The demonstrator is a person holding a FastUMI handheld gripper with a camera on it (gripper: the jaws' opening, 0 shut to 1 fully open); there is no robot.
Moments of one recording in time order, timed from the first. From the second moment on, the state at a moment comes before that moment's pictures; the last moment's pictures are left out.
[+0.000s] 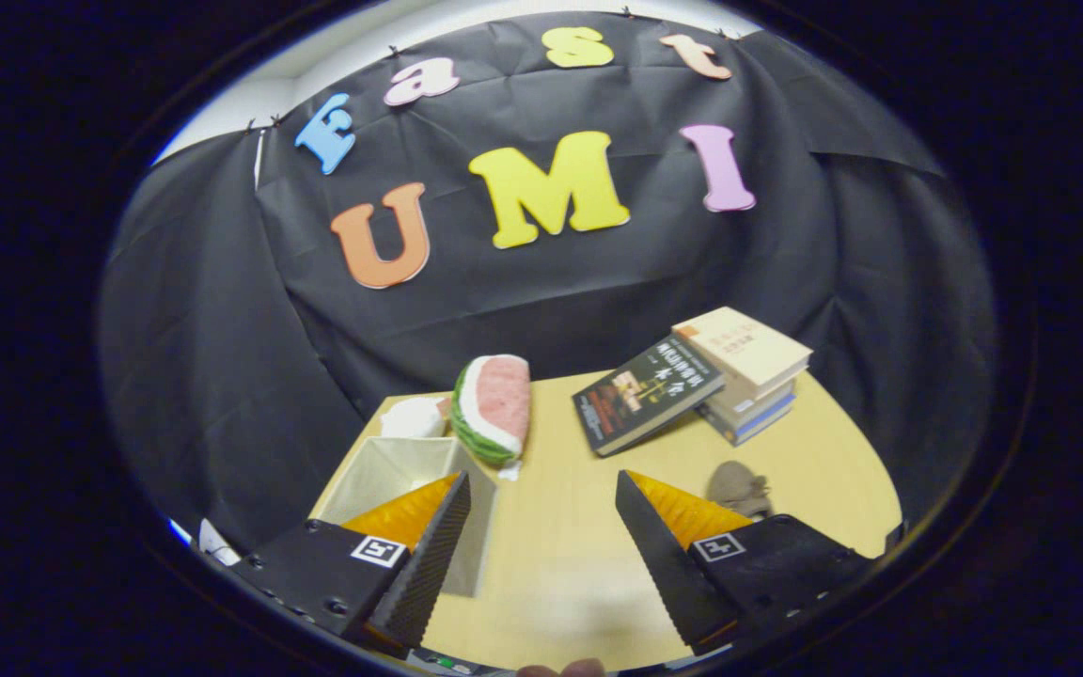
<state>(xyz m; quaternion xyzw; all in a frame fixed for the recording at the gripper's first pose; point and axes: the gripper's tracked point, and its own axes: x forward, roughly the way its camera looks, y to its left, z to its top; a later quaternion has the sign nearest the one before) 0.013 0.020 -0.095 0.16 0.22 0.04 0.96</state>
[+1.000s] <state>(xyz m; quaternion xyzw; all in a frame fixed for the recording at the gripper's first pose) 0.040 -0.176 -0.325 0.07 0.38 0.00 0.92</state>
